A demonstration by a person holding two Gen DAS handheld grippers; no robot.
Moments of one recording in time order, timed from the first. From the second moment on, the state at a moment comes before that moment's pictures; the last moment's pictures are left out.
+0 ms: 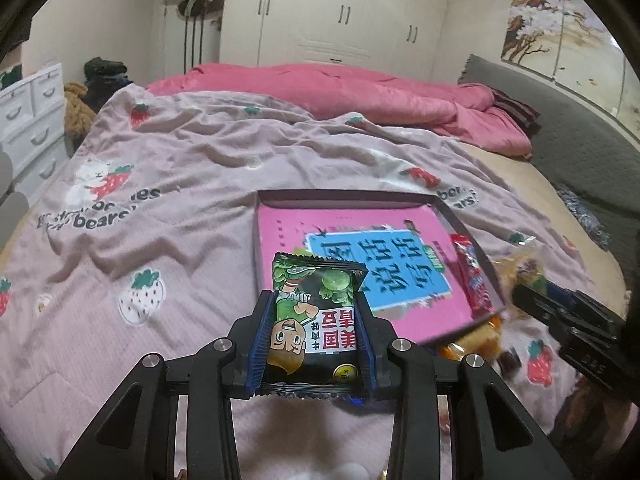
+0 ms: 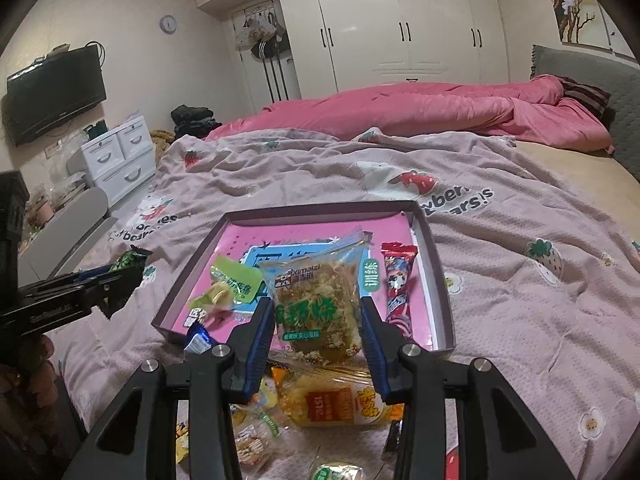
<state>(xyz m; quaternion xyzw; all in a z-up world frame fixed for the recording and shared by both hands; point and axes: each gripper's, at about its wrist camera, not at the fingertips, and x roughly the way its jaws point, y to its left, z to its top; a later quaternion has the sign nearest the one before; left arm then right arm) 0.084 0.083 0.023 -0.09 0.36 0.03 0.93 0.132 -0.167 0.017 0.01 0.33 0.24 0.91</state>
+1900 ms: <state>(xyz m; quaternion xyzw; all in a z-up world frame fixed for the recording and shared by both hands) 0.148 0.058 -0.038 -0.04 0.42 0.04 0.90 0.202 -0.162 -0.030 -0.01 0.37 0.20 0.91</state>
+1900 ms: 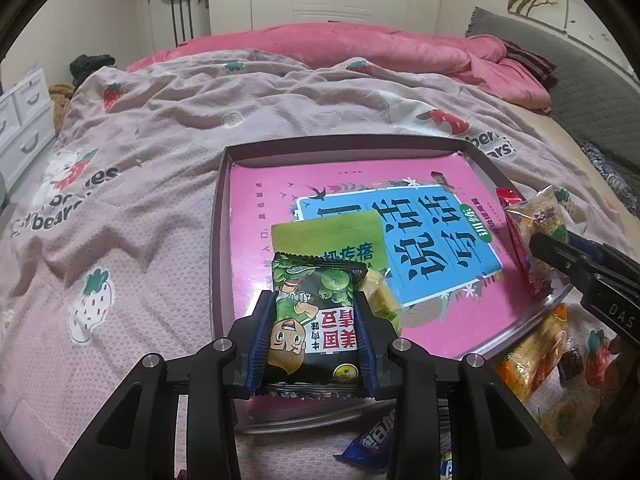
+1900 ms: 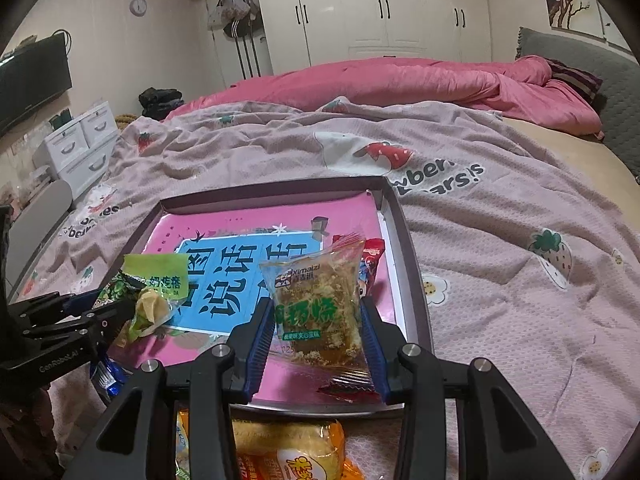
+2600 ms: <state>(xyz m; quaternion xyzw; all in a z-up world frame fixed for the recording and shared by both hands) 0.149 0.061 -0.040 -0.04 0.43 0.05 0.90 0.204 -0.148 -0.038 -0.02 0.39 0.22 0.89</state>
